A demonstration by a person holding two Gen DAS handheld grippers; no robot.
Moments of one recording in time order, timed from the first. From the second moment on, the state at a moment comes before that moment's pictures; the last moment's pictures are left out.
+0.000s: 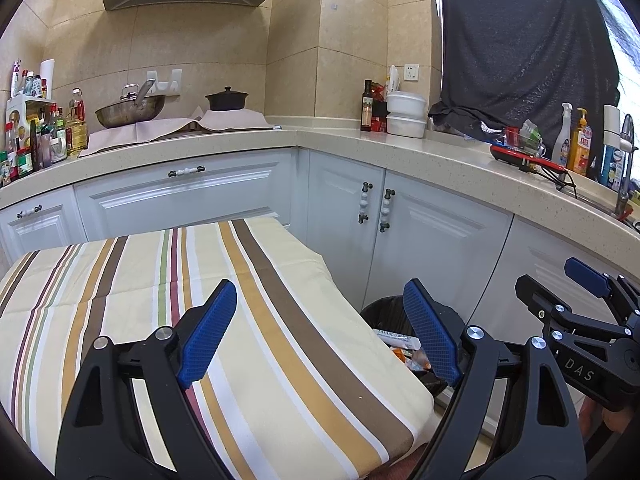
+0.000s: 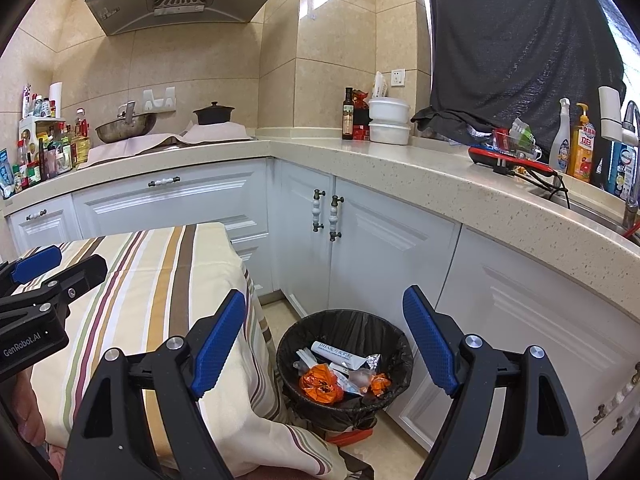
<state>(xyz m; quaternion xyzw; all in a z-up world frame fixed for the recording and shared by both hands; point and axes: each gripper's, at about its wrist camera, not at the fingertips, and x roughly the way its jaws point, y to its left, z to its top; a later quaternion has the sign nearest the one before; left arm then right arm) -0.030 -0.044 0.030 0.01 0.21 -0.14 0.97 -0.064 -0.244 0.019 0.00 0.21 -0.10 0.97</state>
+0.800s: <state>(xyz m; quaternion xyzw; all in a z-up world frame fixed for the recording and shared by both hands) -0.028 -0.042 0.026 0.00 0.22 -0.14 0.97 -0.064 -0.241 0.017 0.00 0.21 -0.10 0.97</state>
